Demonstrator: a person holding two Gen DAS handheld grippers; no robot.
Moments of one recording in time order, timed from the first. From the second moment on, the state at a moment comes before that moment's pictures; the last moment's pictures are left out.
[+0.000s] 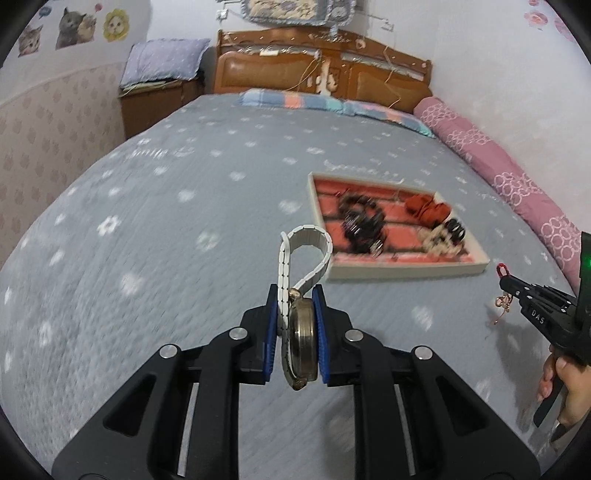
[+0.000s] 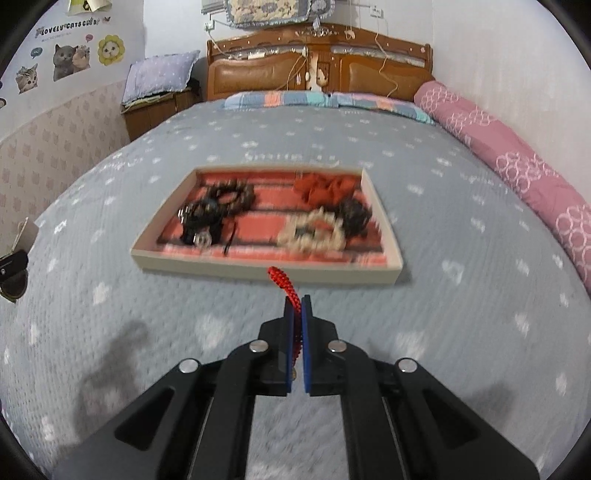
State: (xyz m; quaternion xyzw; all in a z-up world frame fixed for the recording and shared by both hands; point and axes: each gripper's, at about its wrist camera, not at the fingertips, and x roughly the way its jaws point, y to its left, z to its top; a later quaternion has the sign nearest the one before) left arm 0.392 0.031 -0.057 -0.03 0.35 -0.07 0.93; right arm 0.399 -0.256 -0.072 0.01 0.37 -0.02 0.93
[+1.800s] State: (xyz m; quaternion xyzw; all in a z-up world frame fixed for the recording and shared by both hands) left arm 0.551 -0.100 -0.080 -0.01 0.36 -0.10 0.93; right arm 0.520 -0.331 -0.087 0.04 0.38 -0.05 0.92
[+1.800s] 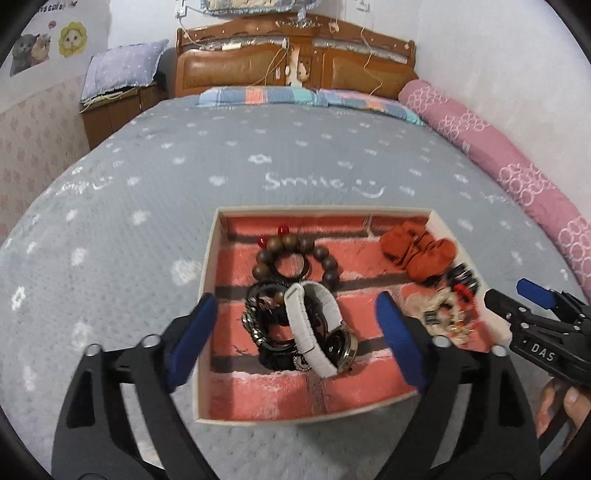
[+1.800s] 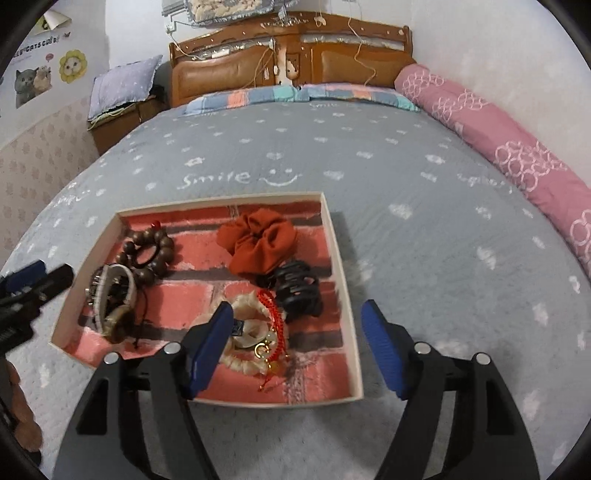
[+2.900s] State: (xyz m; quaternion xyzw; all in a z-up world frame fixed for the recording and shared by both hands) left arm 0.125 0.010 0.015 0.04 0.22 -0.01 0.97; right arm 0.104 -0.208 0.018 -0.02 0.22 -0.02 0.97
